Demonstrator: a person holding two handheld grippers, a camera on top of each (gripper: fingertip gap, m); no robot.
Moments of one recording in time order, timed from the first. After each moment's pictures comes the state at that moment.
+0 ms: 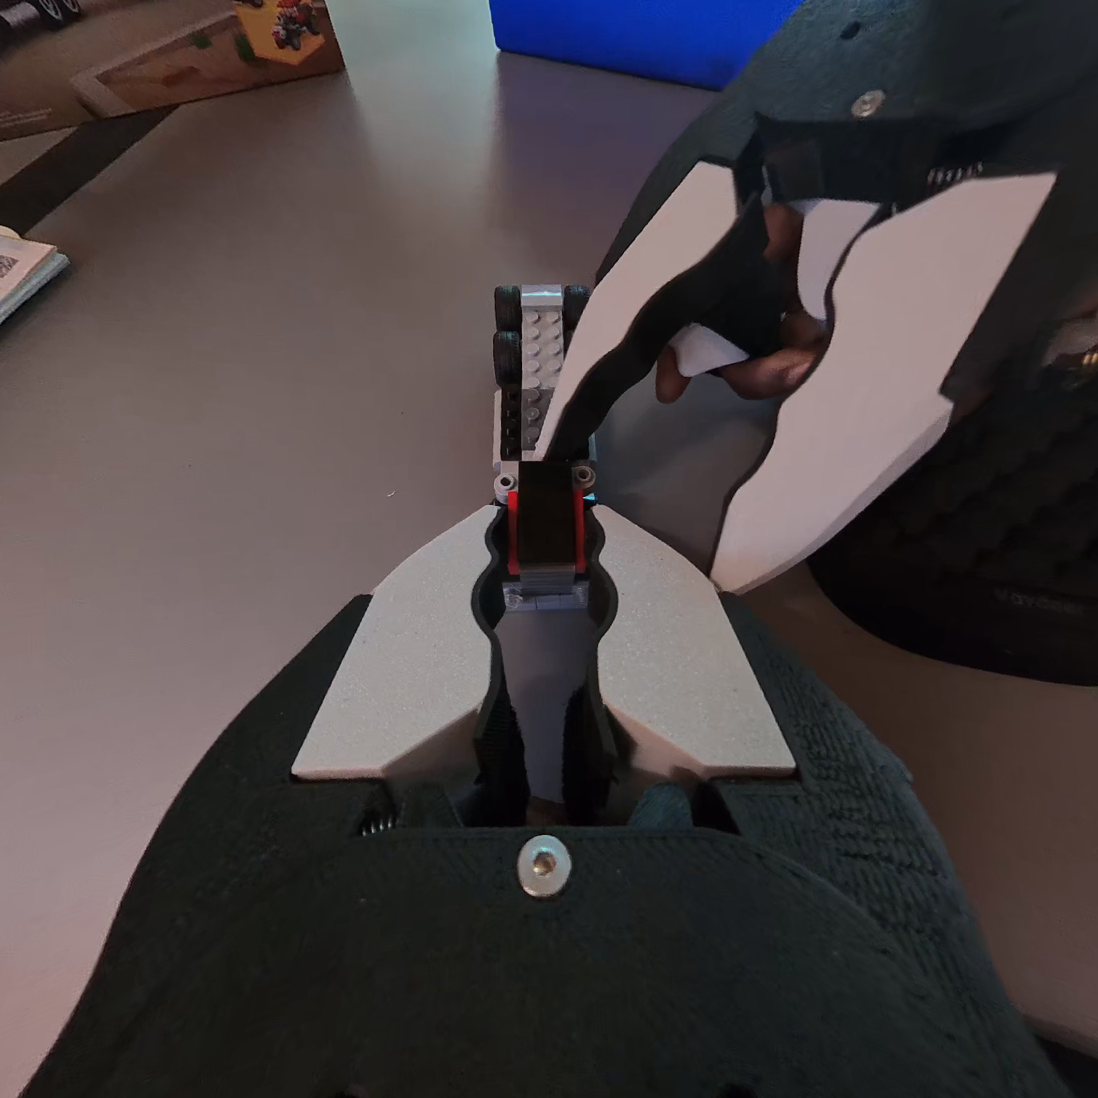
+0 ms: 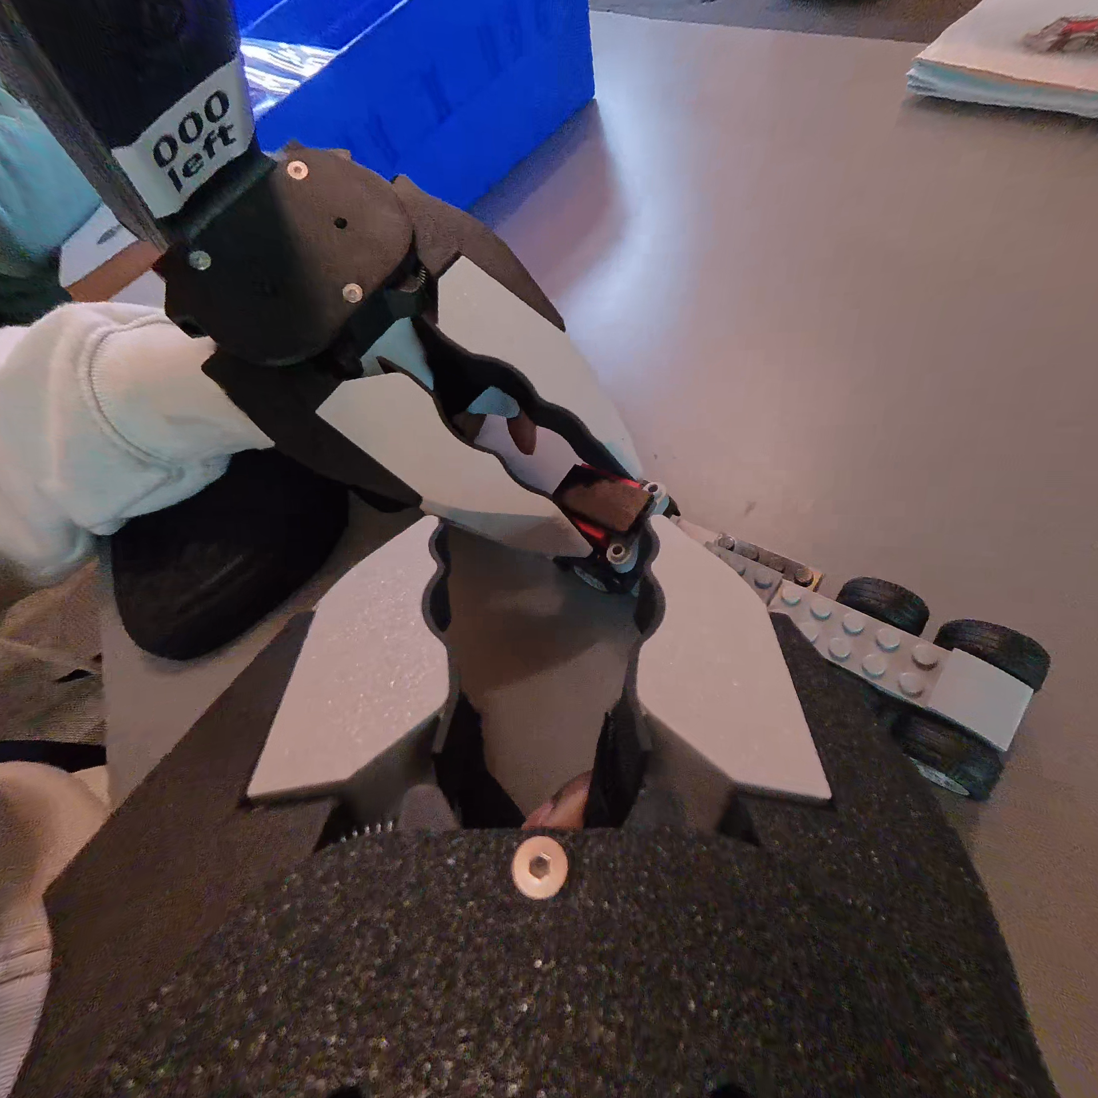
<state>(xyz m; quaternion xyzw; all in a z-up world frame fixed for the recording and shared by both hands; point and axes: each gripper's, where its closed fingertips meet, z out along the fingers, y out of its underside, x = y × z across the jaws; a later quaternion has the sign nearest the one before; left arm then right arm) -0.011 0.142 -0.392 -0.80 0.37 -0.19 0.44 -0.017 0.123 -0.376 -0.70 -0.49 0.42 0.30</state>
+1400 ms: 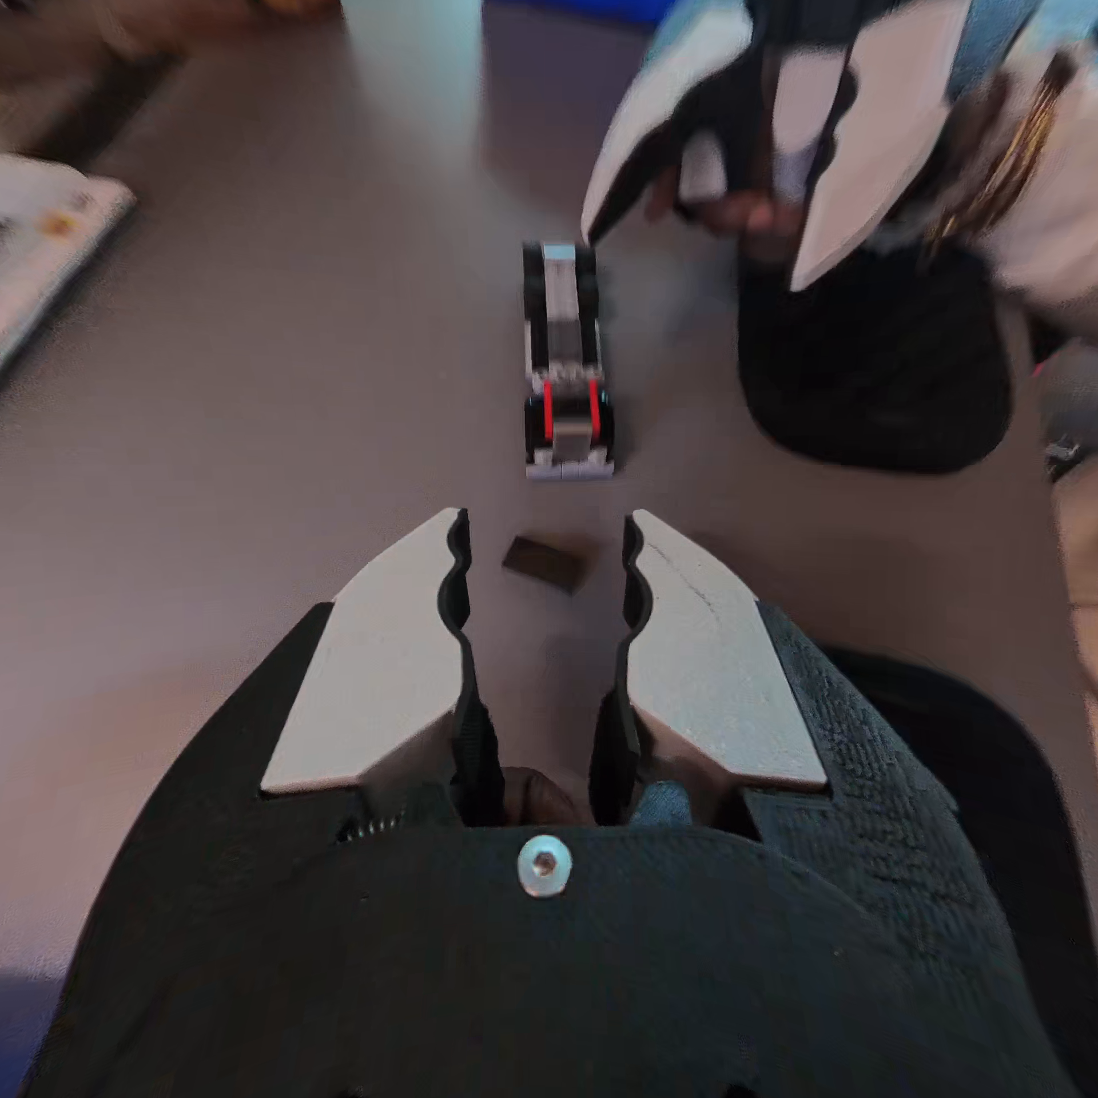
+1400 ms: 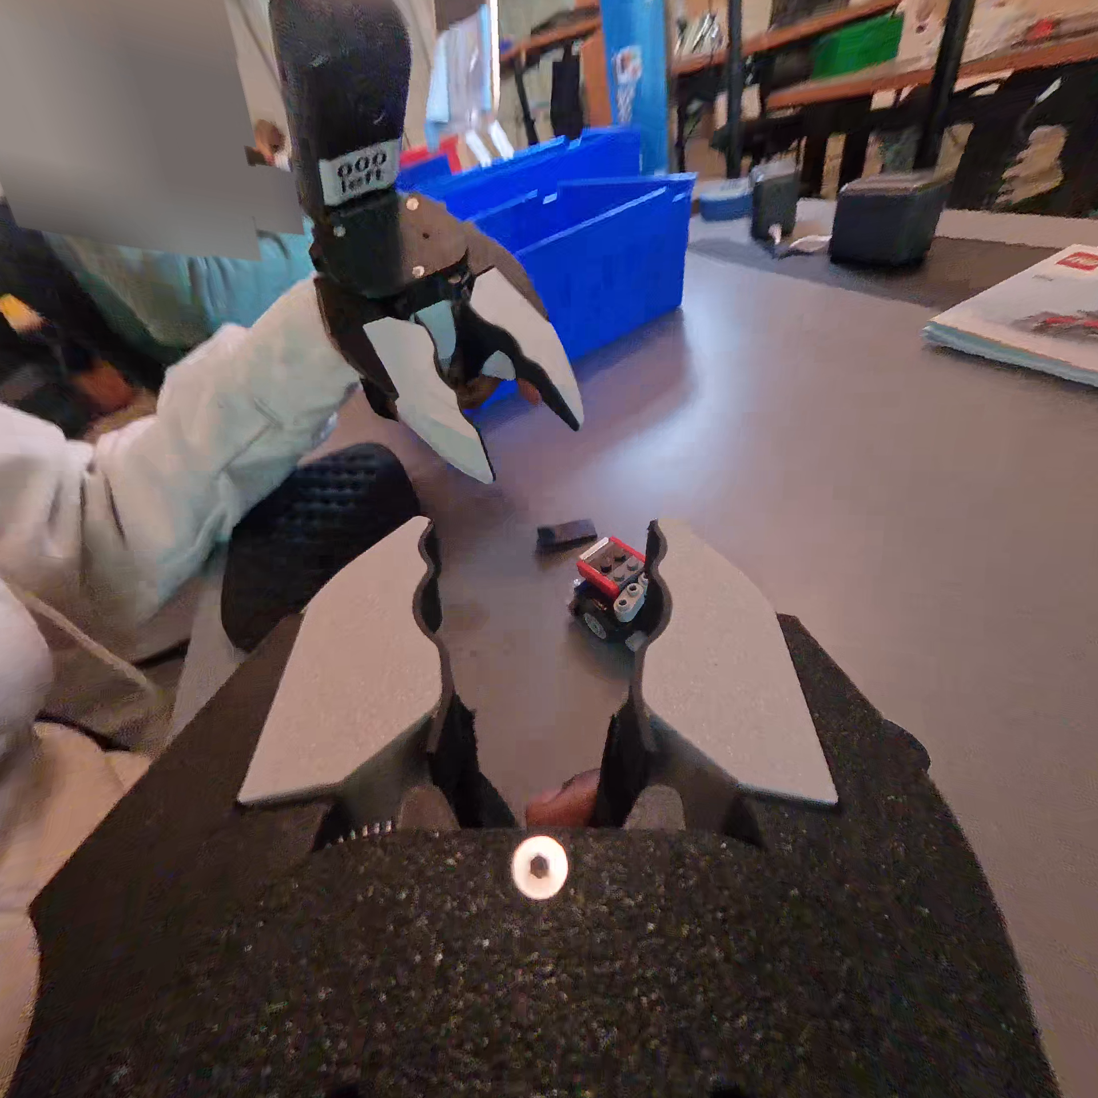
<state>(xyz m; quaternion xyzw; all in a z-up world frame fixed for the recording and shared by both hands) -0.084 0.097 -0.354 -0.80 0.39 -0.20 0.40 -0.010 0.111 -0.329 -0.59 -0.50 0.52 0.37</state>
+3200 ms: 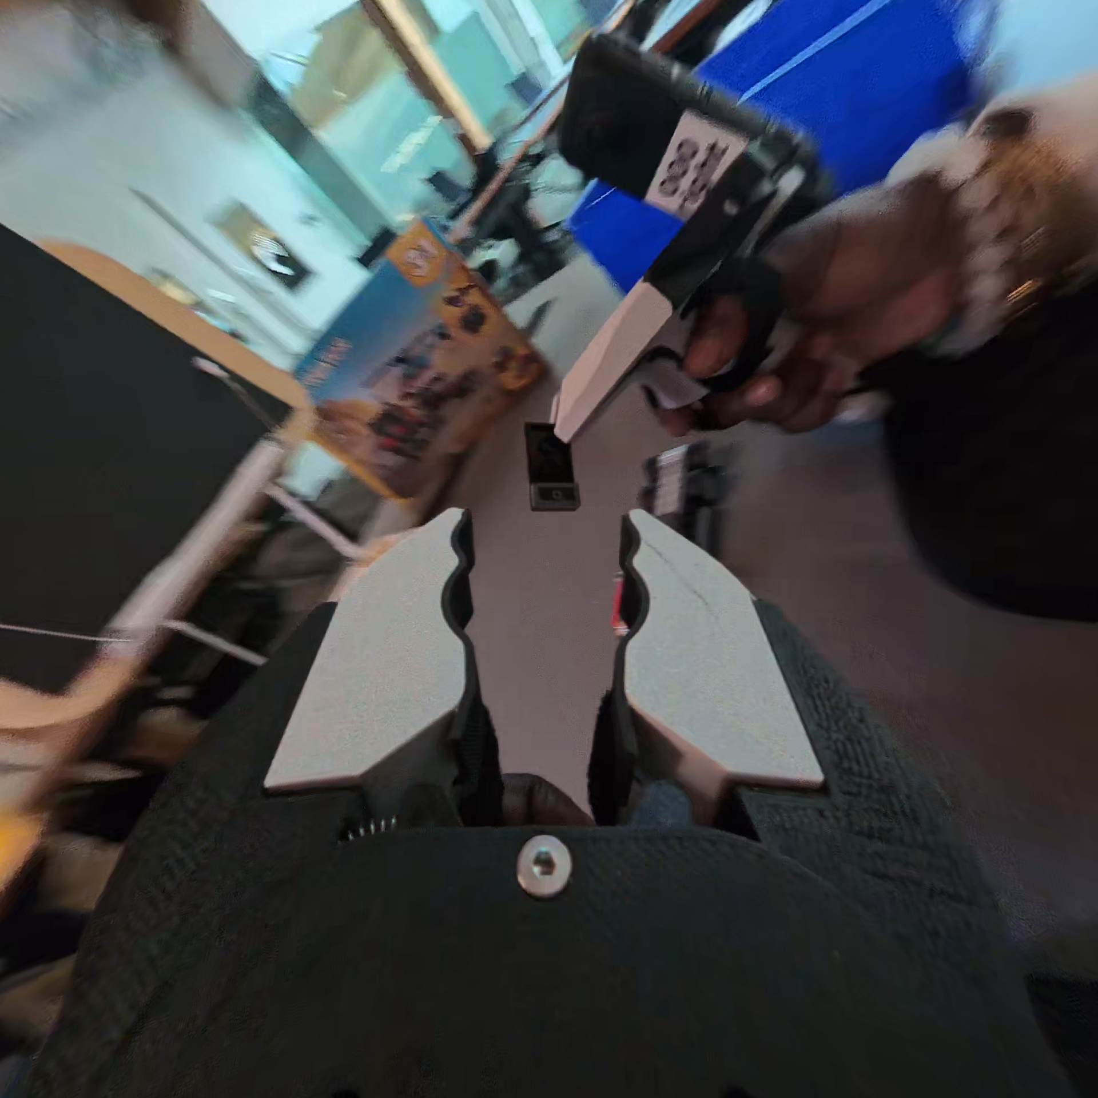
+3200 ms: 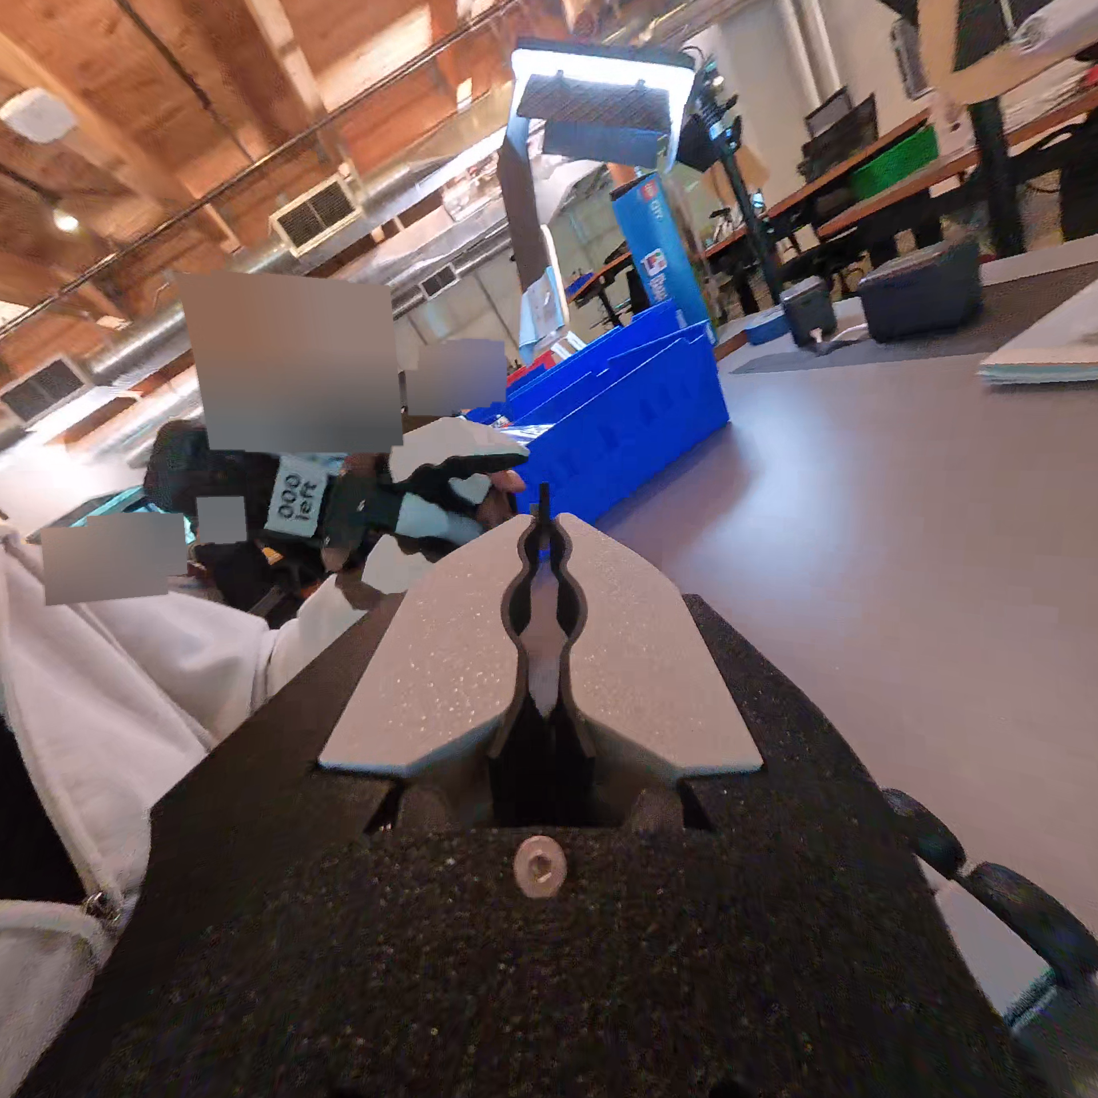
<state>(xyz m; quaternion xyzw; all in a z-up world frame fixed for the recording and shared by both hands) -0.031 0.119 -0.301 -0.63 0.45 0.02 0.64 -0.014 0.143 -0.297 -0.55 -0.36 0.68 0.33</state>
